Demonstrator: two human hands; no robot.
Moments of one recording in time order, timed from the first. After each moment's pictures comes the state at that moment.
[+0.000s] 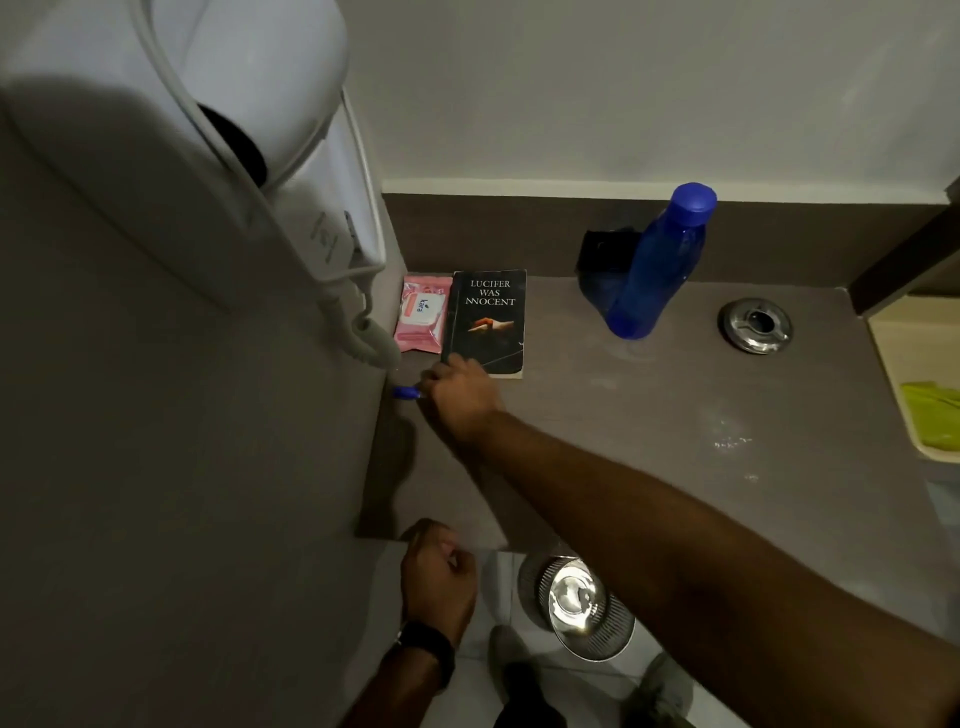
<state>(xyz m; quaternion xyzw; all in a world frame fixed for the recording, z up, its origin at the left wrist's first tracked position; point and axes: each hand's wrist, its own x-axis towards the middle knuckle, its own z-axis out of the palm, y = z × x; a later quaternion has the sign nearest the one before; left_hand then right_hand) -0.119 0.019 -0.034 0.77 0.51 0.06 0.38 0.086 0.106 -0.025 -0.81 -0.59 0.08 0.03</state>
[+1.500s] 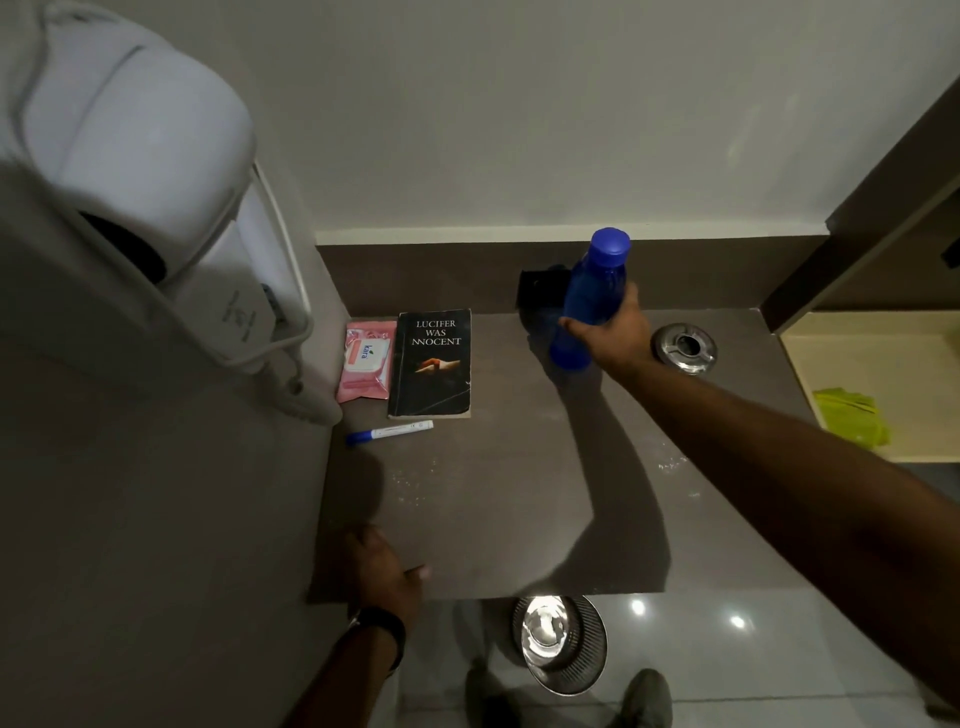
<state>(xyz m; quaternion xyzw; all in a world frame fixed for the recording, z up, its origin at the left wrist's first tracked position) -0.078 0.067 -0.043 0.79 0.53 -0.06 0.29 0.305 -0.043 0.035 -0.87 -0.12 0.12 0.47</state>
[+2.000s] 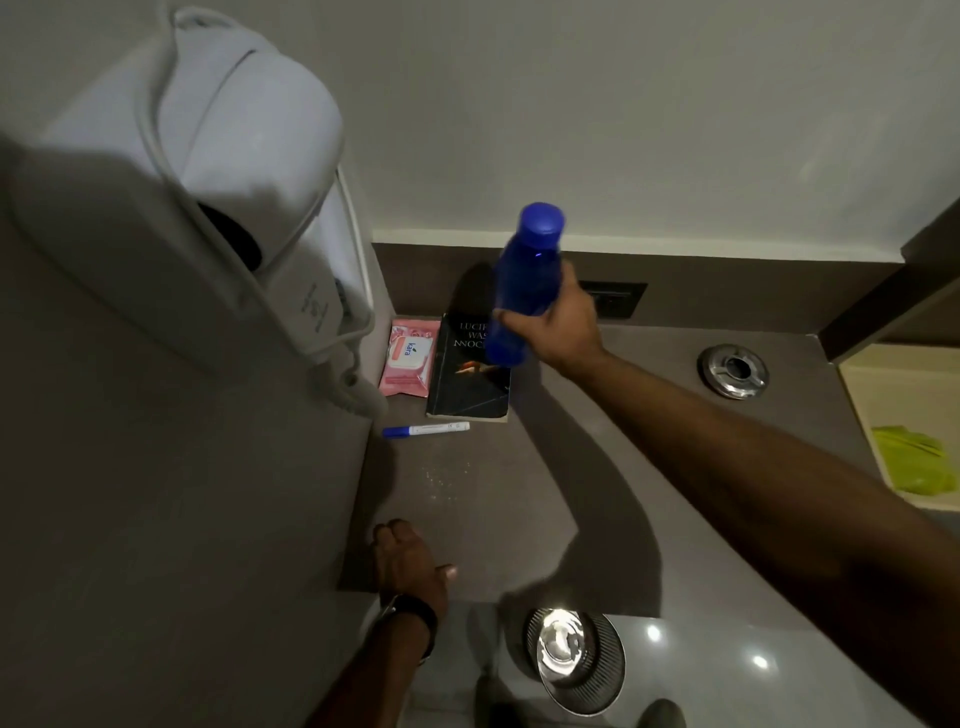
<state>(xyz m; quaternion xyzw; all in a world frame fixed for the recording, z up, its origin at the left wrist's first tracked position) -0.074 0.068 -0.040 0.82 0.52 -0.12 0.20 0.245 0.068 0.065 -0.81 -0.27 0.14 0.50</state>
